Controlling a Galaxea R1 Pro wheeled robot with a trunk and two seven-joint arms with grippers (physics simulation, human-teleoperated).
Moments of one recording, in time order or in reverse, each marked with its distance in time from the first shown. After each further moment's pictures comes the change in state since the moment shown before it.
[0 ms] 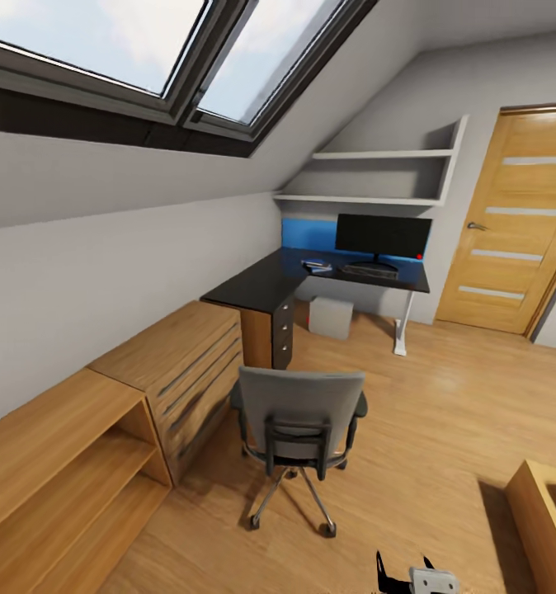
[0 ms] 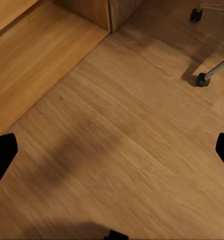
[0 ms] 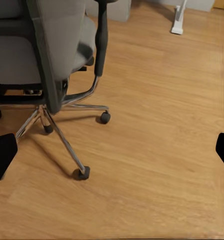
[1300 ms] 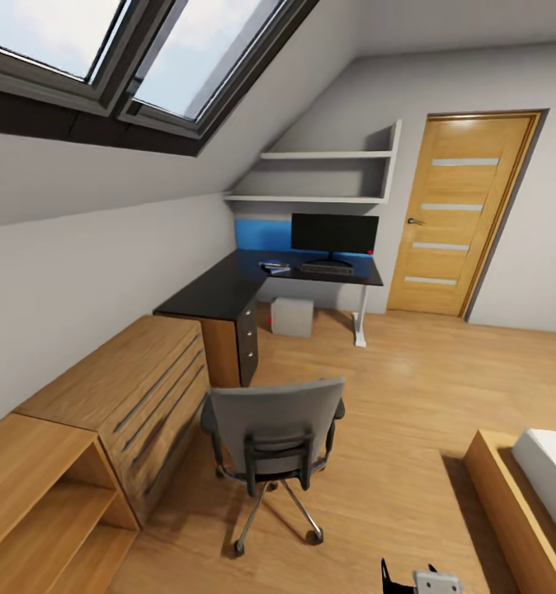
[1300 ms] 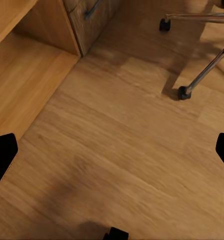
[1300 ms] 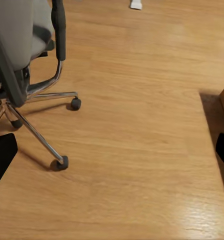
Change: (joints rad) left arm 0.000 0.000 0.000 0.000 -0.001 0.011 0.002; right arm 0.000 -0.014 -0.002 0.001 -0.001 0.072 -0.001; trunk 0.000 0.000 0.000
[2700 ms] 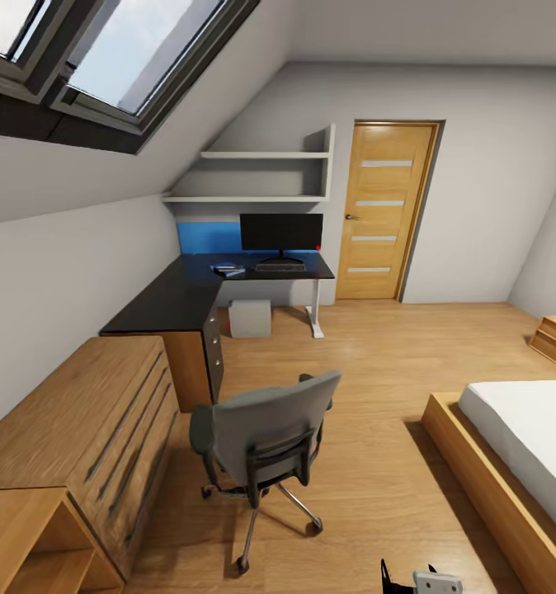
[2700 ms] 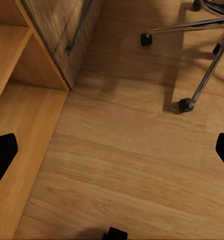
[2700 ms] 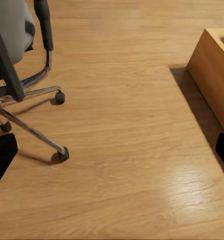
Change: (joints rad) left arm 0.000 0.000 -0.002 0.000 0.000 0.000 -0.007; right arm 0.000 0.000 0.000 0.001 -0.001 0.003 0.002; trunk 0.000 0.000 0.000
